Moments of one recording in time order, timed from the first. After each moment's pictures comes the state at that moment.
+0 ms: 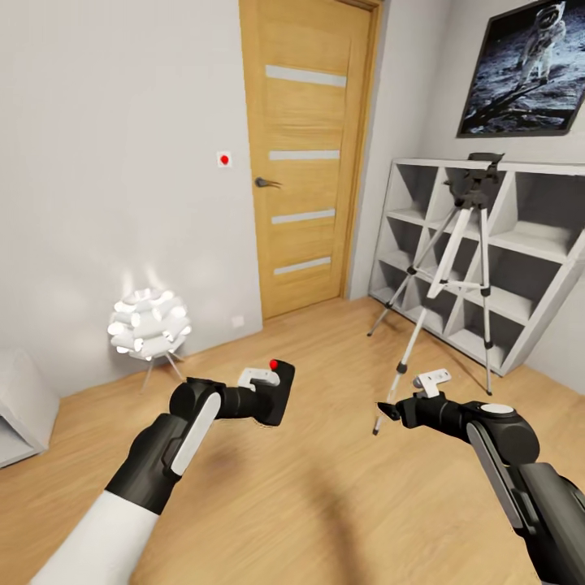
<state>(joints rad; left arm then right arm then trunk) -0.65 -0.02 -0.30 -1.28 0.33 1.04 -0.15 -0.42 -0.25 0.03 -1.61 -0.06 0.94 0.42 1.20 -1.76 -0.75</state>
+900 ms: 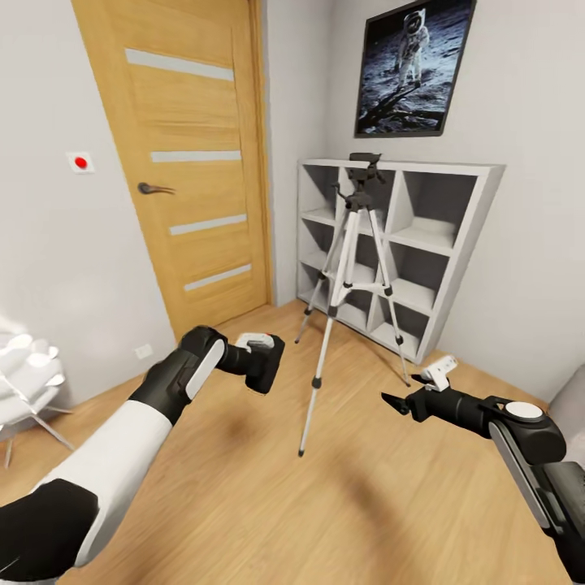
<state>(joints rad) -1.00 0.00 -0.35 -0.87 0.35 1.04 -0.19 -0.42 -0.35 0.02 -1.61 -0.05 0.70 0.63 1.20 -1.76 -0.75</state>
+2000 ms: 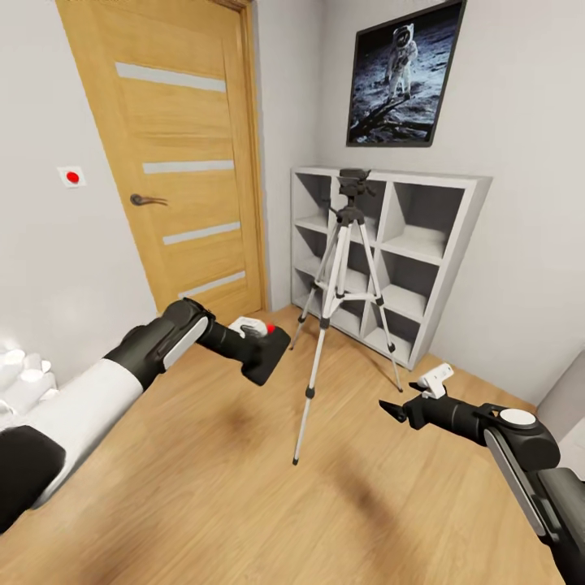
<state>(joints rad) -1.20 0.16 -0.69 -0.80 0.45 1.05 -0.57 -0.39 -0.33 0.03 -1.59 -0.05 0.69 0.61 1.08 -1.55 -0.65</state>
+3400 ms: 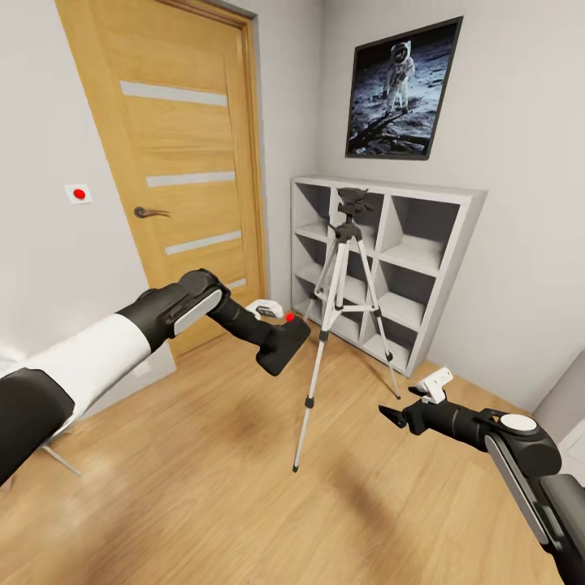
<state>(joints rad) -1.43 0.13 -1.03 -0.67 0.73 1.05 -0.68 -0.37 -0.33 0.03 -1.61 -0.05 0.69 0.62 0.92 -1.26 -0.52</state>
